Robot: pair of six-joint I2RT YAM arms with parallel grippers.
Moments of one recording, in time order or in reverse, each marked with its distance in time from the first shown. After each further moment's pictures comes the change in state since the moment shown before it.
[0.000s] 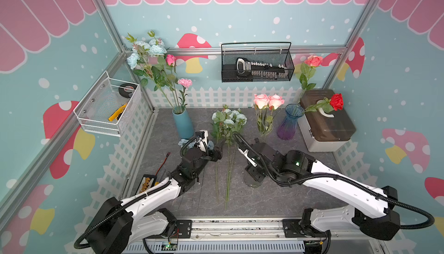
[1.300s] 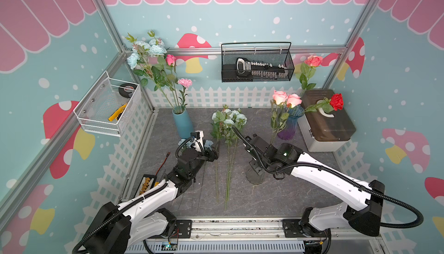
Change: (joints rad) left arm 0.047 -0.033 -0.033 0.008 0.046 -0.031; right arm -0.146 0.090 -0.021 -0.035 0.041 0.036
